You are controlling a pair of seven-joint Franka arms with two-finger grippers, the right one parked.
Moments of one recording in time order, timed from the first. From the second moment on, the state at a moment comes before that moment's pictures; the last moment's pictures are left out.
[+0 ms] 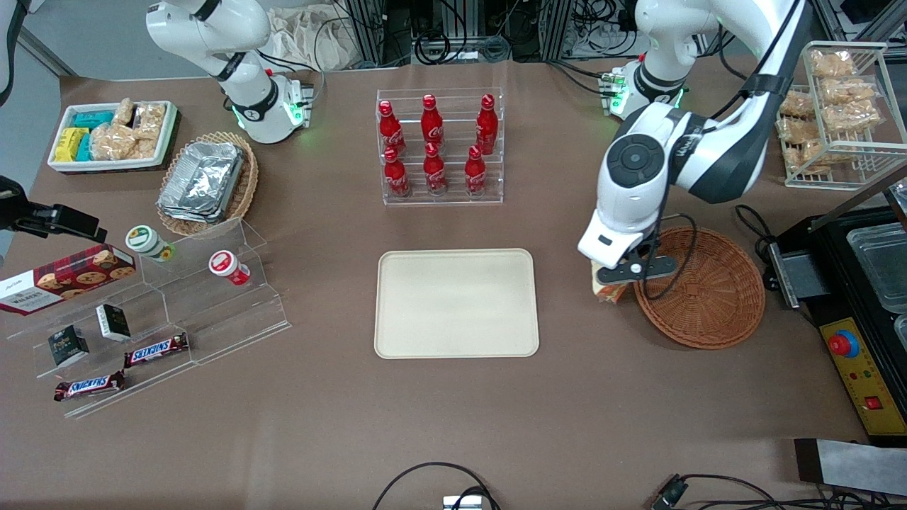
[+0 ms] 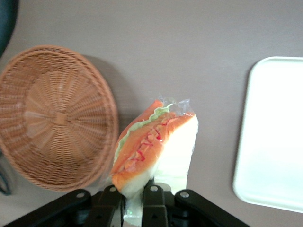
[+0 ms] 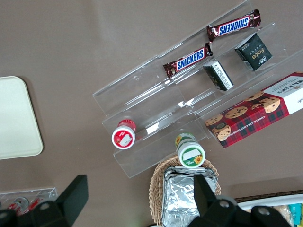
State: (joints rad) arm 0.06 0.24 -0.59 -1.91 0.36 2.00 -0.78
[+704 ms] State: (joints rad) arm -0.15 0.53 -0.59 -1.61 0.49 1.90 -1.01
